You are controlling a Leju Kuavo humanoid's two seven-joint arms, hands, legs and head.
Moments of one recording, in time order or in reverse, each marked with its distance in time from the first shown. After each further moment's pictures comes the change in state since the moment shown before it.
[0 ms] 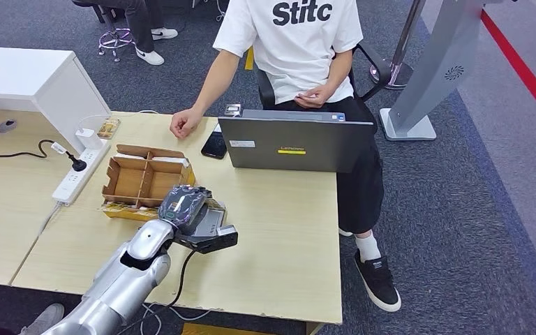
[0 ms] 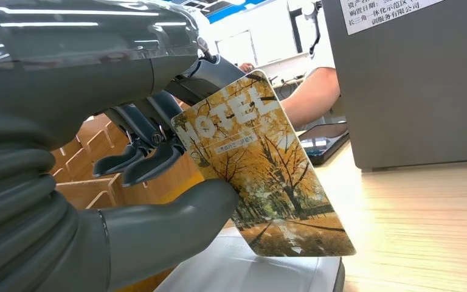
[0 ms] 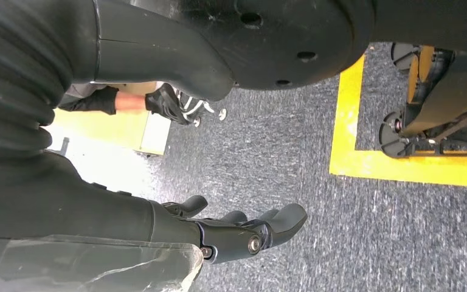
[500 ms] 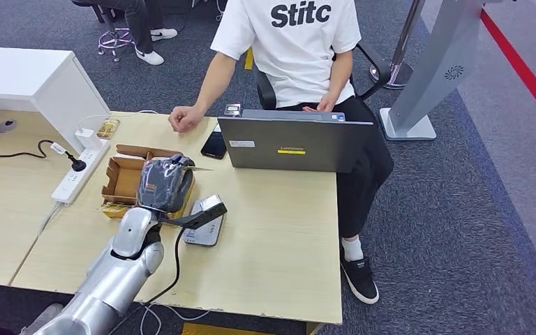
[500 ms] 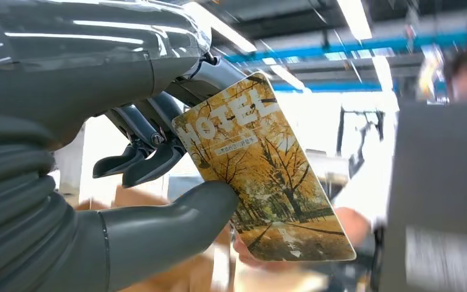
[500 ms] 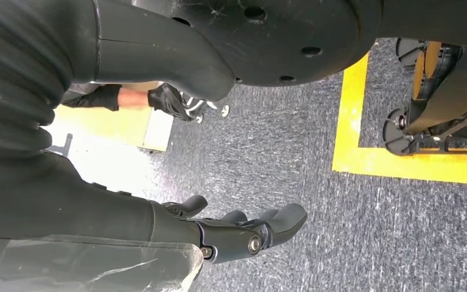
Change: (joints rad) left arm 0.000 0.009 0.072 -0.116 0.097 0.335 0.016; right arm 0.001 0.000 0.000 0.001 0.017 -0.015 0.004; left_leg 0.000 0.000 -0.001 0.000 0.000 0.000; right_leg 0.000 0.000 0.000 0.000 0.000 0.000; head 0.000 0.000
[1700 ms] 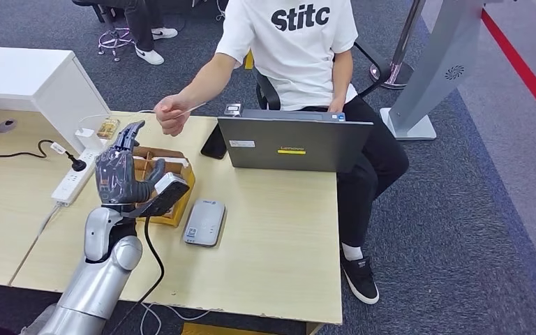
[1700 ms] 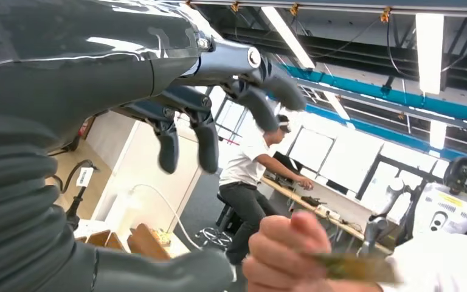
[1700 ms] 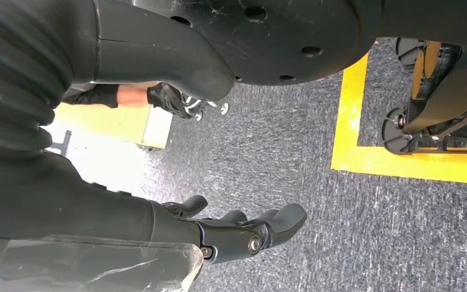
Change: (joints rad) left arm 0.095 -0.003 0.174 -0.230 0.193 0.024 -0.078; right arm 0.000 0.000 -0.002 0.001 0.010 0.005 -0.008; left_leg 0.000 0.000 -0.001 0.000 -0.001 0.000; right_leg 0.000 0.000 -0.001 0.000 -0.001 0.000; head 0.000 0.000
